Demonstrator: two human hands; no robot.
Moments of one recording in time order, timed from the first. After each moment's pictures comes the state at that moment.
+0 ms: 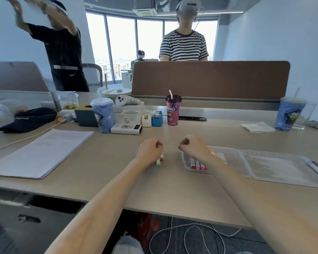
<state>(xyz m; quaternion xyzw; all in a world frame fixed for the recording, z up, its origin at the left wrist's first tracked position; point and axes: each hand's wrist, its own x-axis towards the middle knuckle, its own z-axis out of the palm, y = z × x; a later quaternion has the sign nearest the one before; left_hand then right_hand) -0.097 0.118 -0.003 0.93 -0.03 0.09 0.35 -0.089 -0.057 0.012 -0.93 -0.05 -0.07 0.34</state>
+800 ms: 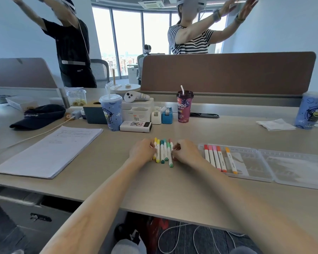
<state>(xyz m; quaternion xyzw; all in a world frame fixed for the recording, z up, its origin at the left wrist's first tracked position) -0.074 0.177 -0.017 0.97 0.04 0.06 0.24 -0.078 0.008 -0.010 -0.95 -0.08 -0.03 0.29</state>
